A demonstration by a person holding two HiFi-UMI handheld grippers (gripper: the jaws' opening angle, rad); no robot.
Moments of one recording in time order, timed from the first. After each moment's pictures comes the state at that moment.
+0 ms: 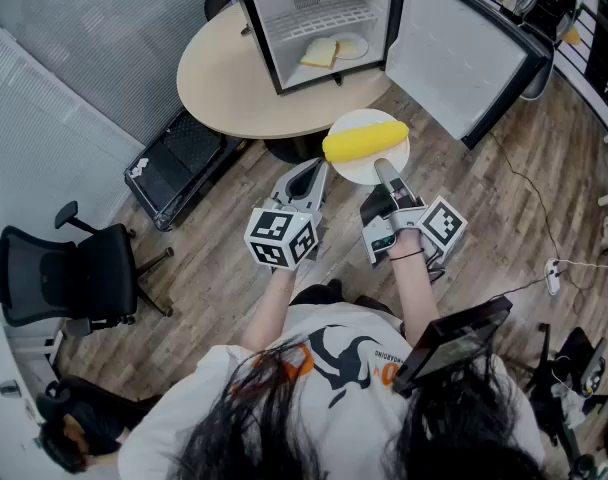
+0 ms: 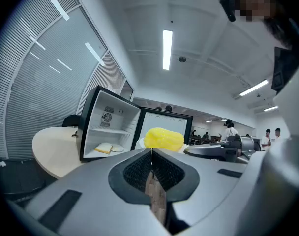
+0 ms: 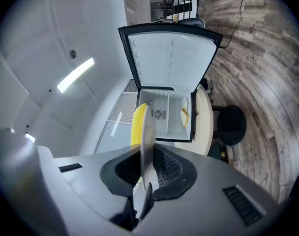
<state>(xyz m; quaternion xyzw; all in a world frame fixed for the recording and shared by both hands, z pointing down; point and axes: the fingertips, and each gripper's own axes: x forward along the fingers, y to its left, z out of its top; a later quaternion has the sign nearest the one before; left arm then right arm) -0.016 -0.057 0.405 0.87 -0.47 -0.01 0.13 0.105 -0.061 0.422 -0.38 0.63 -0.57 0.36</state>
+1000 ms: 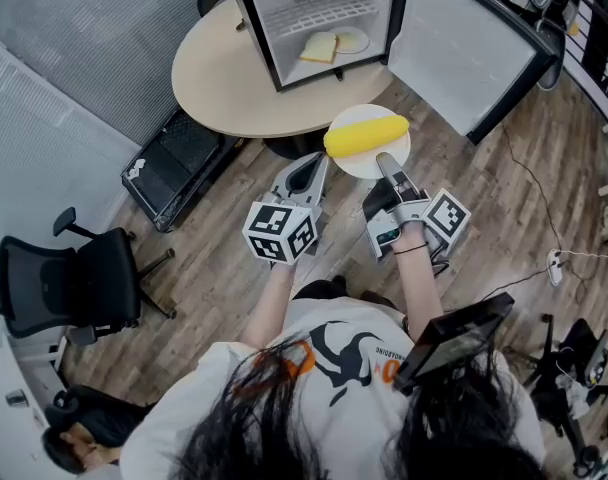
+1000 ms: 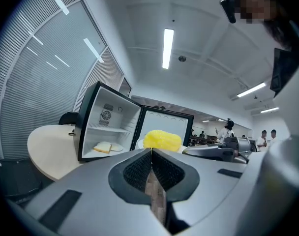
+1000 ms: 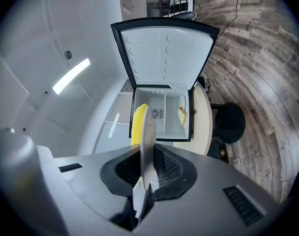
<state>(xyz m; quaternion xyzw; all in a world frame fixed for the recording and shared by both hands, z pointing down) -0.031 -0.080 0.411 0.88 -0.45 -0.01 0.14 0.091 -0.084 0.432 -0.38 0.62 -0.58 0.36</state>
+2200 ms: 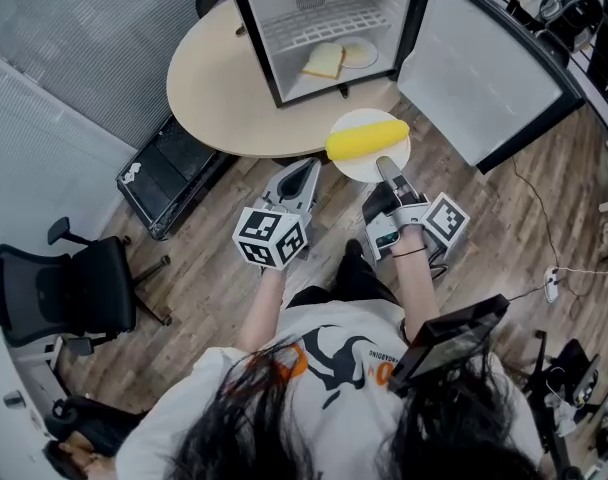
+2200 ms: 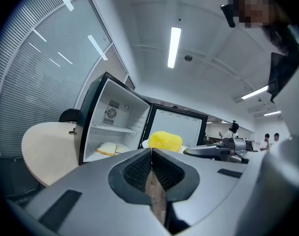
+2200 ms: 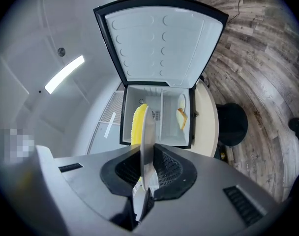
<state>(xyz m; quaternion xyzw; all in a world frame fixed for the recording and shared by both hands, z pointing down) -0.053 -0.156 0.429 0.88 -0.46 -0.01 0.15 0.085 -0.166 0.450 -0.38 0.62 -0.59 0.35</state>
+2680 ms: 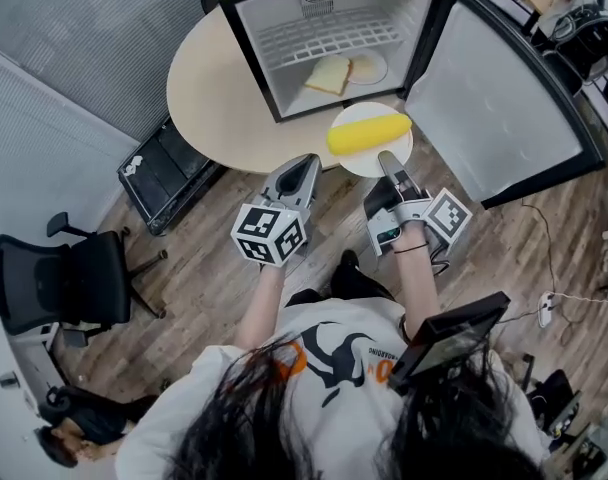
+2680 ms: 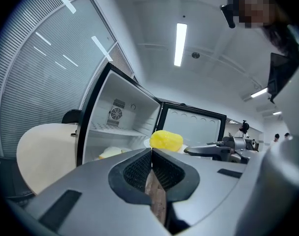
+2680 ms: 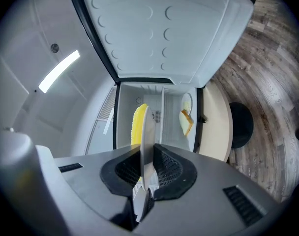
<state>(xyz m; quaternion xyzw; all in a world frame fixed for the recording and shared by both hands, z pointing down) -0.042 -0.237 0.433 0.86 -0.49 -0.01 0.16 0.098 -0.259 0.450 -0.36 0.63 -0.60 0.32</state>
